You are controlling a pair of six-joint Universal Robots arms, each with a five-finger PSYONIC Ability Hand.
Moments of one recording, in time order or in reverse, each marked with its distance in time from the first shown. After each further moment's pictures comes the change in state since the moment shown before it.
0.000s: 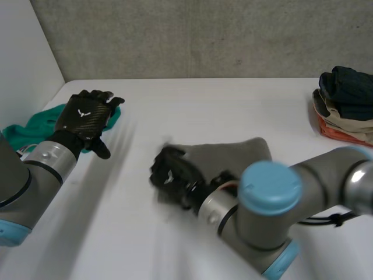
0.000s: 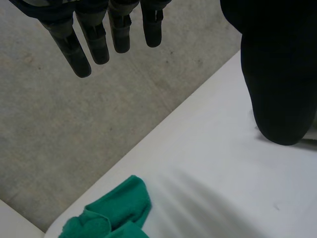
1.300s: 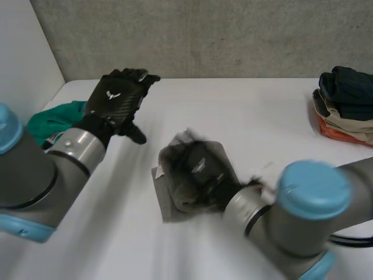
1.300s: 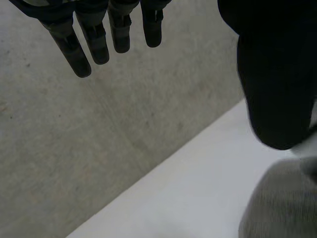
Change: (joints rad) left arm -0.213 -0.018 0.146 0.004 -0.064 -0.205; right arm -0.132 -0.205 0.193 -0.033 0.039 0.449; left_hand 0.000 0.000 0.000 0.000 0.000; right_hand -0.843 -0.882 -0.890 -0.896 -0.870
